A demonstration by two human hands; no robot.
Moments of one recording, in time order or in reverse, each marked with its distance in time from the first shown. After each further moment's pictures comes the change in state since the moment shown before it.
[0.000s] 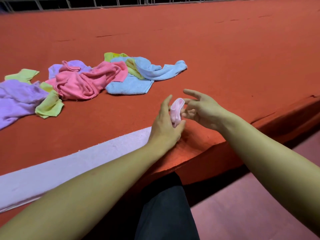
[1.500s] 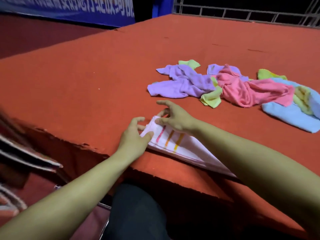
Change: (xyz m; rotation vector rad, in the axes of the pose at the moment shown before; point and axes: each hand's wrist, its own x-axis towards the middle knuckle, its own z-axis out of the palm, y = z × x) left_hand -0.252 -0.127 -0.403 0.211 0.737 -0.639; right_hand 0.003 0.122 0.505 -0.756 -0.931 -0.365
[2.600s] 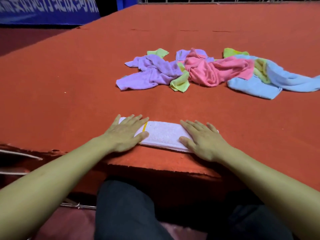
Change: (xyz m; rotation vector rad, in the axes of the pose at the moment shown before) left_hand 0.017 0.016 0.024 1.033 -0.654 0.461; right_hand -0.179 0.068 -0.046 -0.823 0.031 0.314
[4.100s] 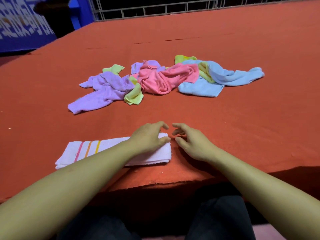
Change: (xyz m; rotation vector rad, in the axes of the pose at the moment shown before) left_hand 0.089 0.203 -0.036 -0.258 0.147 0.217; right_hand -0.055 0.096 -0.012 0.564 0.329 0.054
